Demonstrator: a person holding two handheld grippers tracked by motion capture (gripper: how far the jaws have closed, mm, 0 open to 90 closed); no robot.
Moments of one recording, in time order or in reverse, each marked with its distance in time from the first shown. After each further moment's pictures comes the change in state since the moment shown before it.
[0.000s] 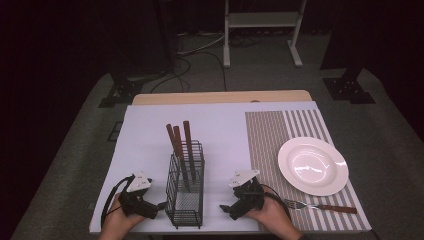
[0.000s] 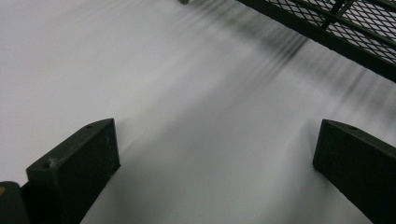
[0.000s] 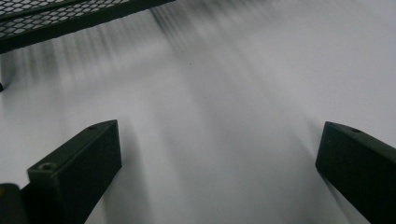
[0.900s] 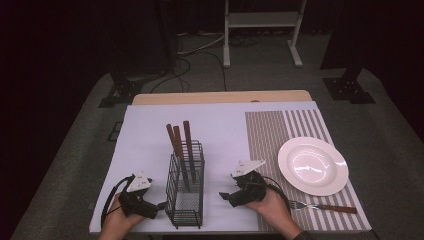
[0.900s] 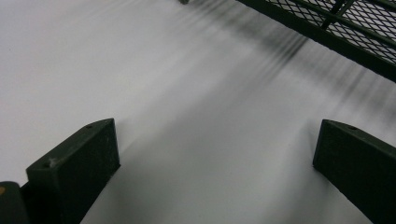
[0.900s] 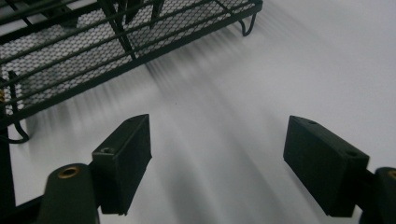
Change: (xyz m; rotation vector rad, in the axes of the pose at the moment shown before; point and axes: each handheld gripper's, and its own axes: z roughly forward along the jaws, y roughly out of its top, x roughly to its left) left arm 0.000 0.000 0.000 -0.001 0.001 0.000; right arm -0.011 0.018 -0.019 -0.049 0.003 0.091
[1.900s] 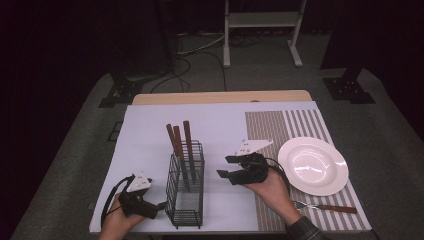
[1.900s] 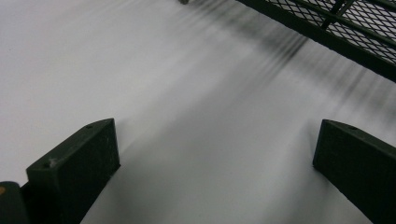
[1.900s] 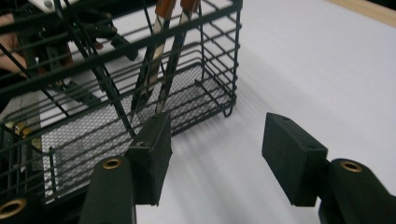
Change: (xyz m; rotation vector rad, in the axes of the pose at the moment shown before) left arm 0.000 0.000 0.000 0.001 -0.001 0.000; right arm -0.014 0.050 -0.034 -0.143 0.028 0.013
